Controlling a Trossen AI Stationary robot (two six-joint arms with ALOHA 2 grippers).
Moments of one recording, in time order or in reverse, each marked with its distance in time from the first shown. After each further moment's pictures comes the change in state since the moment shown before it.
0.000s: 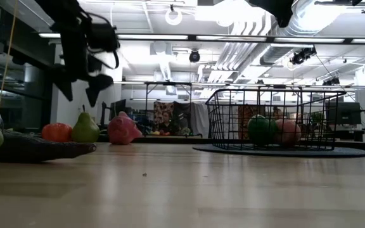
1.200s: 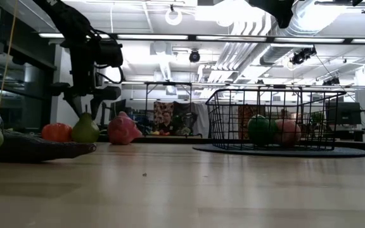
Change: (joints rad) left arm 0.072 0.140 -0.001 0.110 0.162 -0.224; right arm 0.000 0.000 0.000 -0.012 0.000 -0.002
